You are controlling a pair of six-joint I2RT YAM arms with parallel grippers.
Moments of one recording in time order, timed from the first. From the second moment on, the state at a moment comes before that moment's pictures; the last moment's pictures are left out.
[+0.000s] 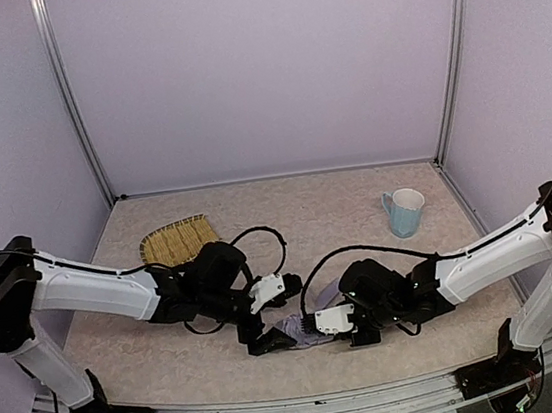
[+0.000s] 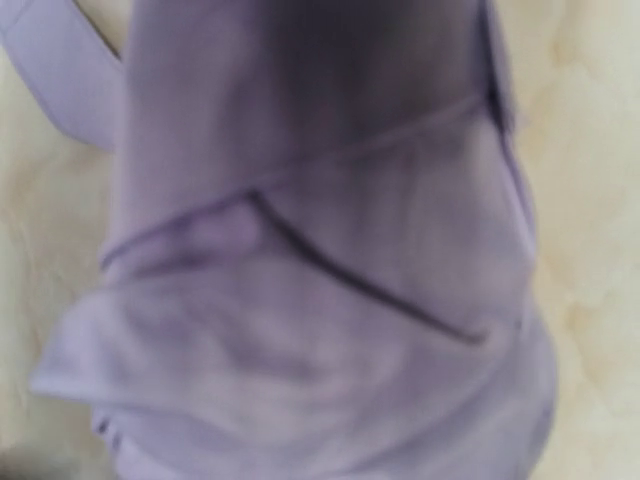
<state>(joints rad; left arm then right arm) -0.99 1.66 0.85 0.01 0.39 0.31 1.12 1.55 0.69 -0.05 0.11 -0.58</state>
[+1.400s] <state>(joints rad) -1.05 1.35 0.49 0.86 0.37 0.22 0.99 1.34 1.50 -0.63 -0.26 -0.65</state>
